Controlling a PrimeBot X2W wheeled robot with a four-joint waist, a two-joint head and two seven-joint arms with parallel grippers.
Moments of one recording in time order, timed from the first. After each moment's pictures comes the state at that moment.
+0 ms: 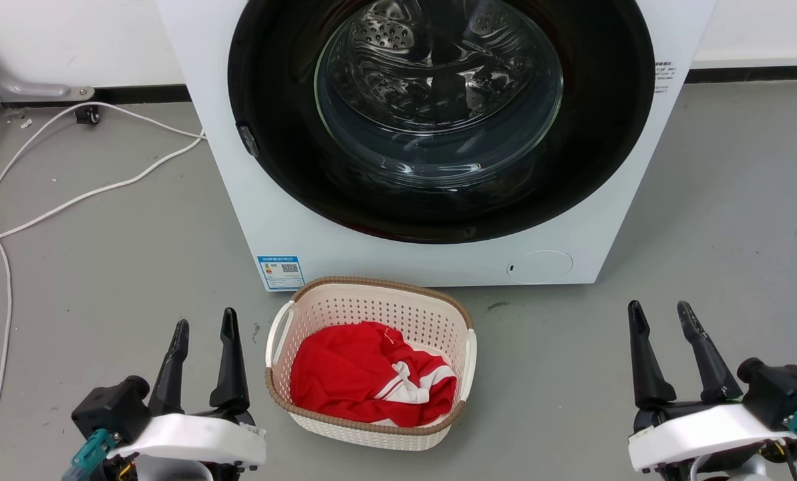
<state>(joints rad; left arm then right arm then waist) 0.00 0.05 0.01 0.05 -0.43 -0.04 -0.18 0.01 -0.05 0.02 0.05 0.29 0.13 -0.18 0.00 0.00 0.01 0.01</state>
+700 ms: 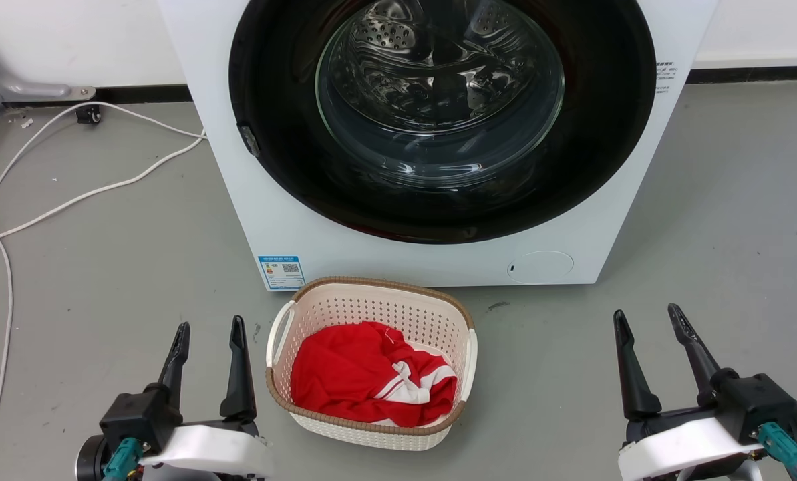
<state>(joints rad) 0.02 0.05 -0.01 0.05 -0.23 -0.02 -0.23 0.02 -0.05 0.04 0.05 0.09 0.13 -0.23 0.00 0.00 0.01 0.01</state>
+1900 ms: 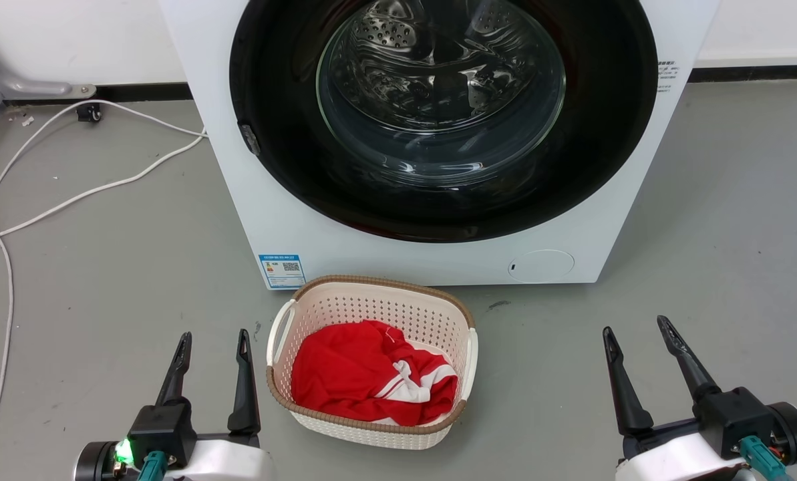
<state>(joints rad) 0.04 0.05 -0.01 0.07 -0.06 0.03 -0.26 0.04 -0.05 0.03 0.08 -0.03 0.13 -0.26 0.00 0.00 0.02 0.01</state>
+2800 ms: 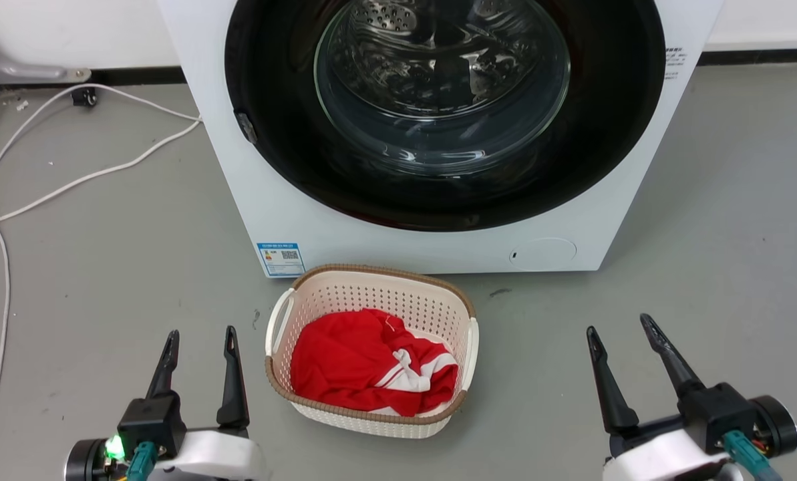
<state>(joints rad) 0.02 0.05 0.02 0.11 -0.06 0.03 -0.26 0.03 -0.05 0.06 0.09 -0.03 0.13 -0.26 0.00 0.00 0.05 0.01</state>
